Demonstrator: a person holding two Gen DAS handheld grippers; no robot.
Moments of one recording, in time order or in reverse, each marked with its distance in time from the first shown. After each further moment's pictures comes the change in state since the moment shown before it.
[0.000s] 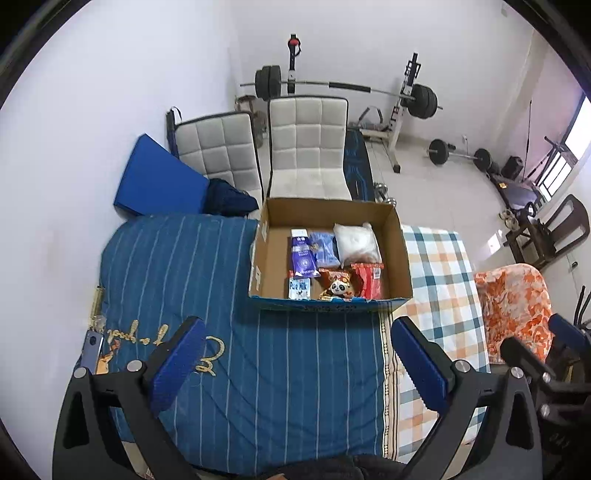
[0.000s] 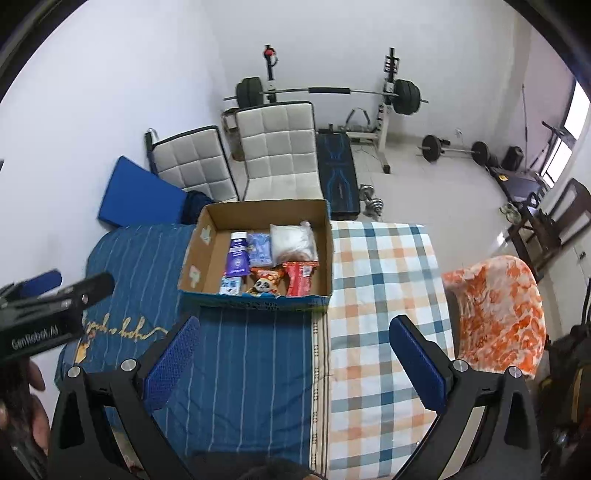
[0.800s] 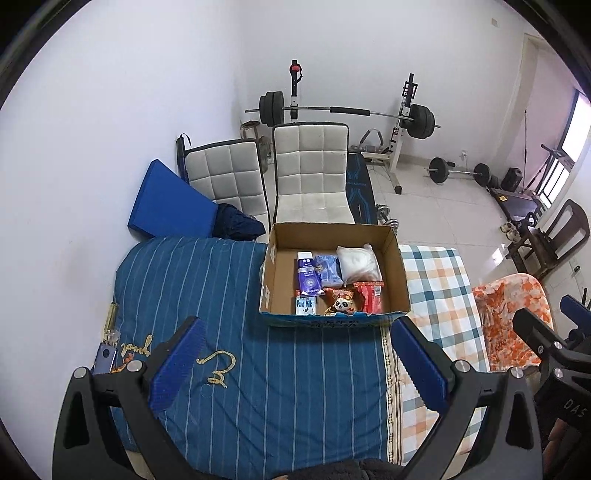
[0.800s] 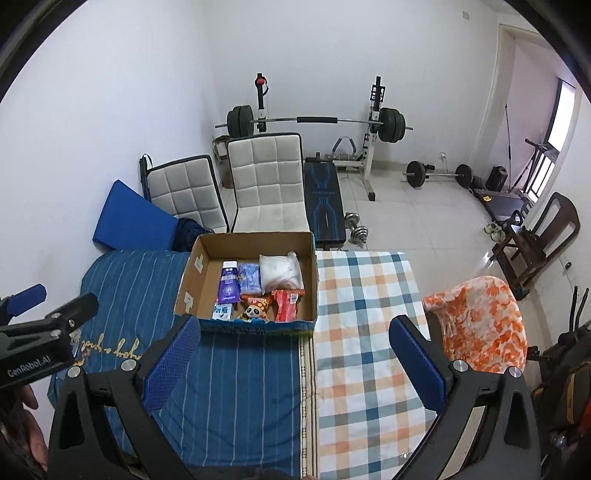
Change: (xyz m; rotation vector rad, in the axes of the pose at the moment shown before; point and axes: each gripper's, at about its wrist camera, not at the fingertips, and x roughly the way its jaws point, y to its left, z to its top) left arm -0.051 0.003 -0.007 0.004 -0.107 0.032; right arm -0.047 0.001 0.013 0.006 -0.118 -0.066
